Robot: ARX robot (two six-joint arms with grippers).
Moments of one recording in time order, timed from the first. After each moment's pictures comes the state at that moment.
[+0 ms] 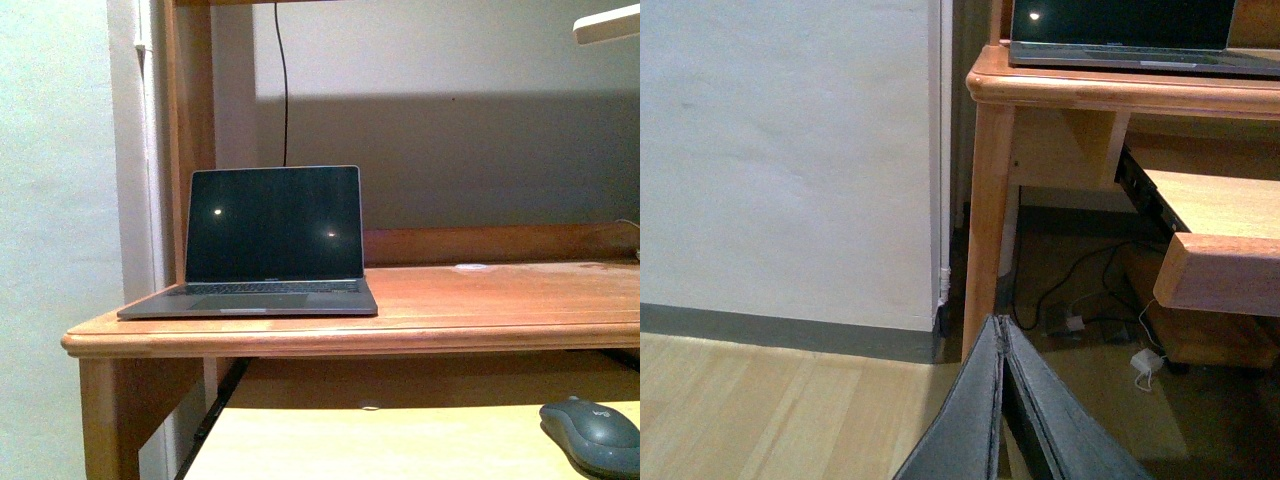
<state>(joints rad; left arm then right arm) -0.01 0.01 0.01 0.00 0.00 -0.01 0.08 0.55 0.19 0.38 -0.07 0.12</state>
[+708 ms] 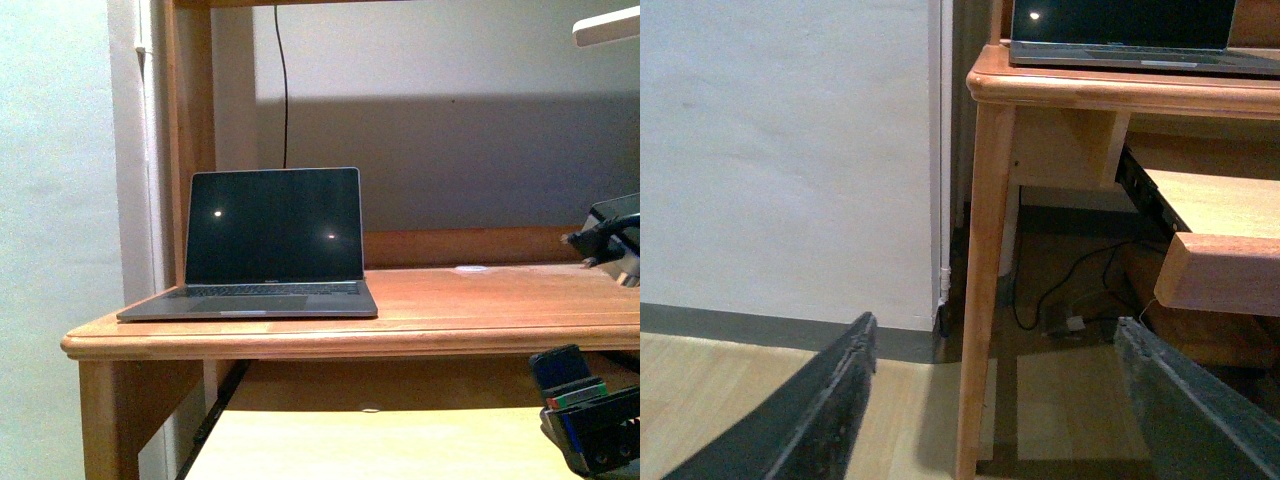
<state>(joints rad) -0.01 0.01 0.01 0.00 0.00 -0.01 0.39 1.33 0.74 0.31 0.26 -0.16</state>
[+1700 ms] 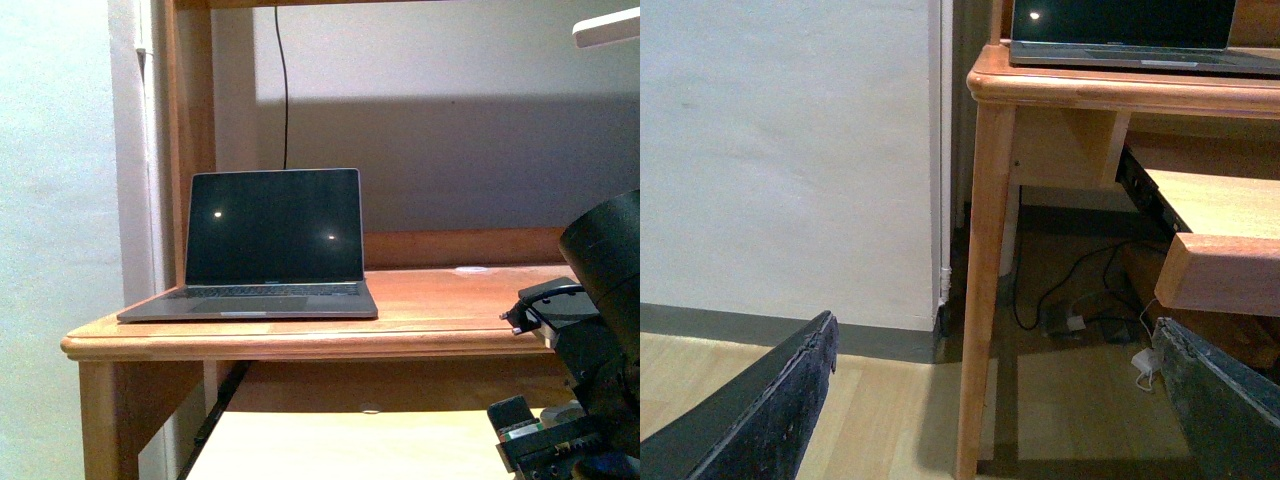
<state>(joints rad) -0.01 0.01 0.01 0.00 0.00 -0.01 0.37 1.66 1.05 0.00 0.38 -0.09</state>
